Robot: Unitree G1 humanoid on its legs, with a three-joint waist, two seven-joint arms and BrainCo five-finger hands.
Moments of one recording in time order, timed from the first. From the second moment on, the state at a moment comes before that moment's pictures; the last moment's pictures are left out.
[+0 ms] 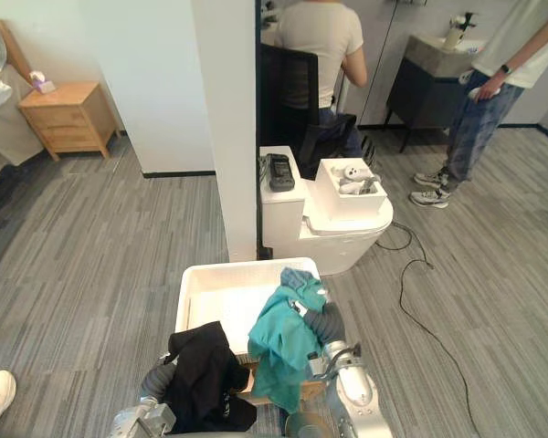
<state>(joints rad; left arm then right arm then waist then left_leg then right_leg) 0.42 0.20 -0.22 0.18 -0.64 -0.07 -0.05 0.25 -0.23 0.21 -0.20 0.27 -0.20 0.04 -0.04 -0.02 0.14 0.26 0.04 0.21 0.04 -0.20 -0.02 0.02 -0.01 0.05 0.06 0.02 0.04</state>
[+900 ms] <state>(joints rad) 0.32 0.18 -0.23 0.17 -0.64 -0.02 -0.03 -0.31 -0.25 0.38 -0.01 0.35 0.20 -0.08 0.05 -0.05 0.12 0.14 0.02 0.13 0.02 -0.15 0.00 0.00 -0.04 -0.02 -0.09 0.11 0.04</state>
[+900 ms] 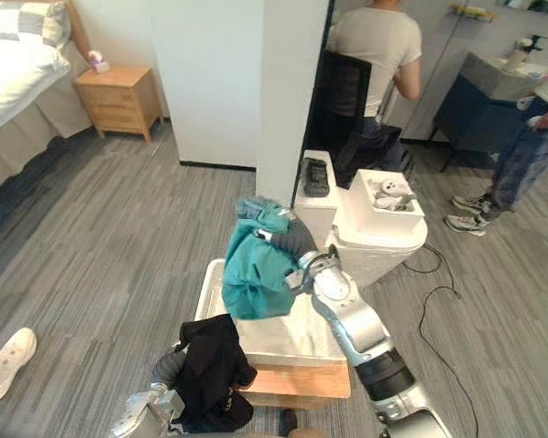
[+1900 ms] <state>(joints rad) 0.04 0.22 -0.18 0.14 -0.68 -0.17 -0.04 -0.34 -0.25 0.21 0.50 0.32 -0.25 -0.10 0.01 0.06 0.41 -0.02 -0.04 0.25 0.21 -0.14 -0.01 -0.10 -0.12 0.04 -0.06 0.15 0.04</state>
